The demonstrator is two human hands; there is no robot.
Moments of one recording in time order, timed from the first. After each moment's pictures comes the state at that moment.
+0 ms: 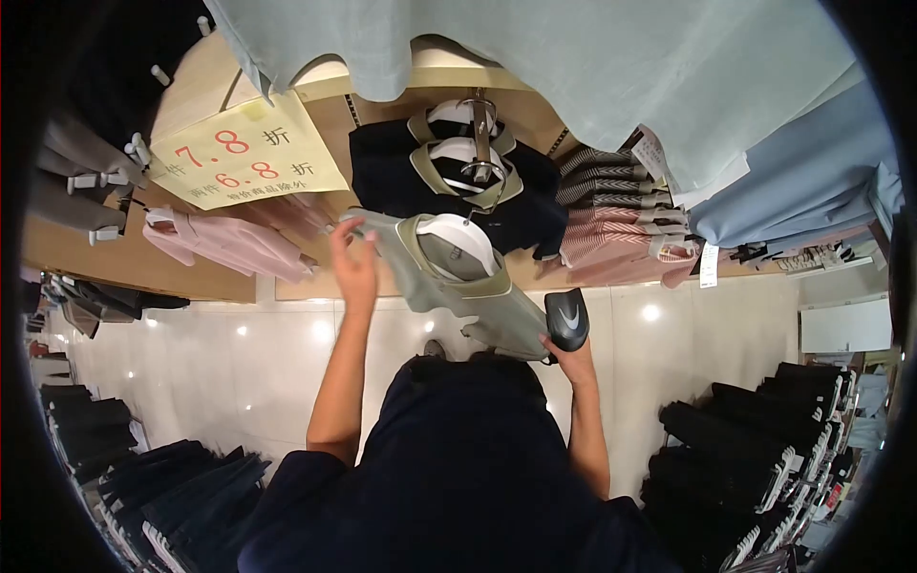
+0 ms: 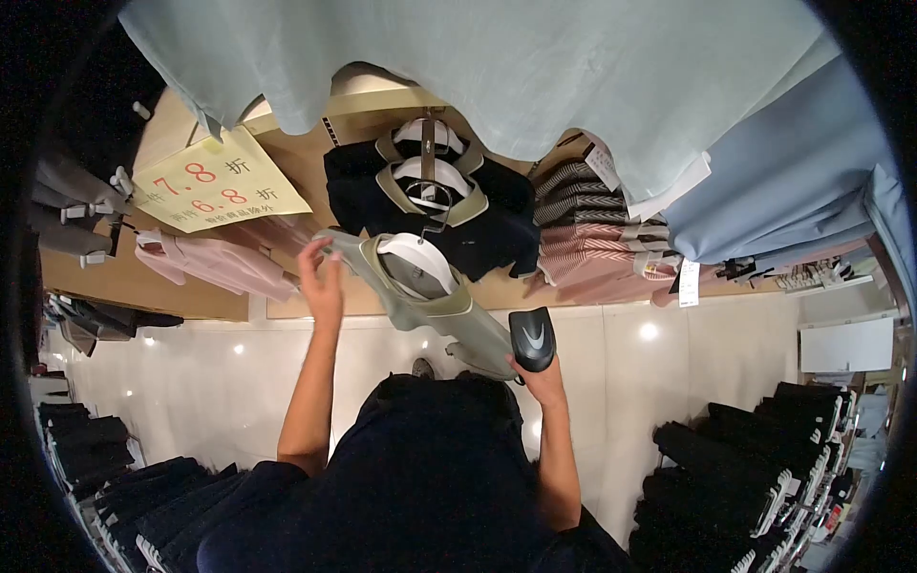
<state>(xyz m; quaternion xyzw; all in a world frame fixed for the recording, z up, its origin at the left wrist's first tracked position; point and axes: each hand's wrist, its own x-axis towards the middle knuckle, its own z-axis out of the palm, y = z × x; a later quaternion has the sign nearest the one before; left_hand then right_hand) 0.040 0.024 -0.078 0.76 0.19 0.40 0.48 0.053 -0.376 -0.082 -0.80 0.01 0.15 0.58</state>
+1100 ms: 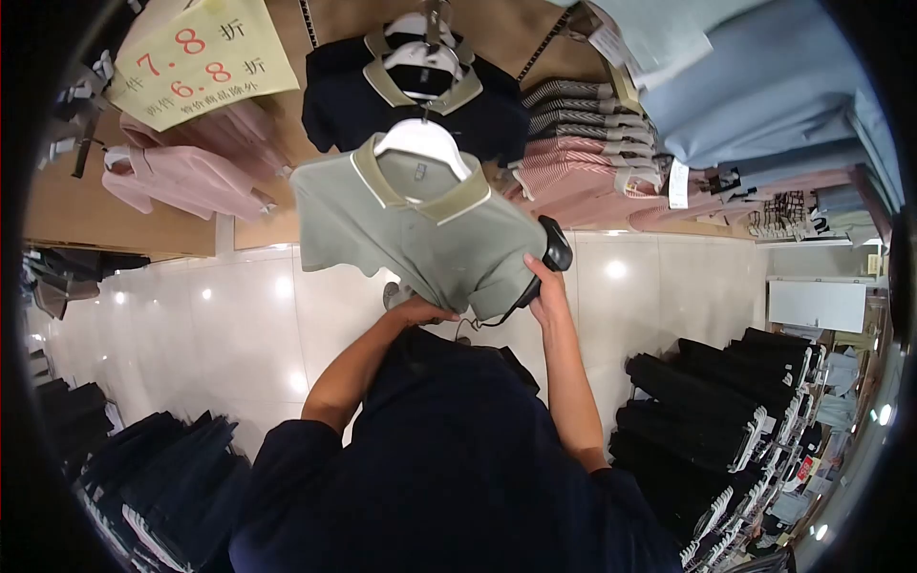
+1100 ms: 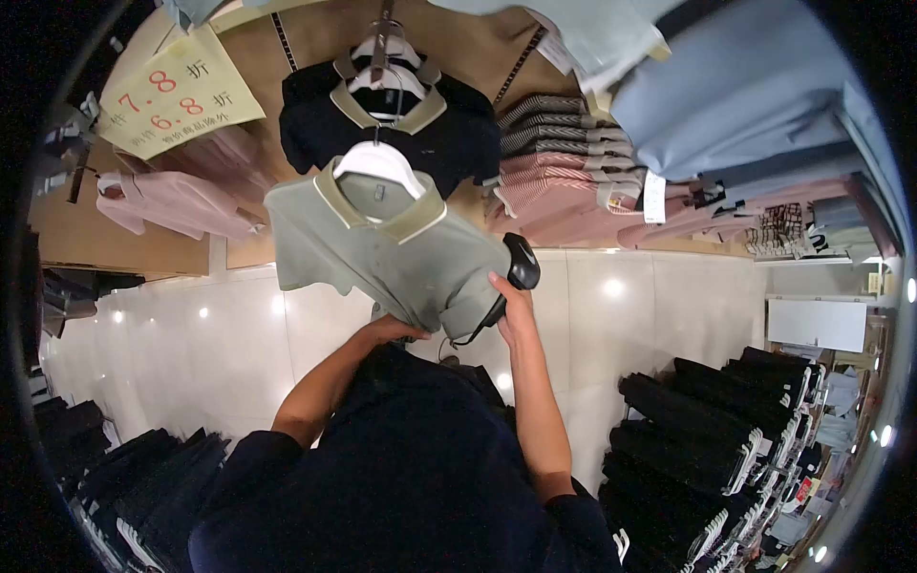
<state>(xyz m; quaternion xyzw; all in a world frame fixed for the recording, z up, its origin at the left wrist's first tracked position) -0.077 -0.178 -0.259 0.57 0.12 -0.44 0.68 0.031 -0.412 -0.095 -0.52 0.17 0.24 0.80</state>
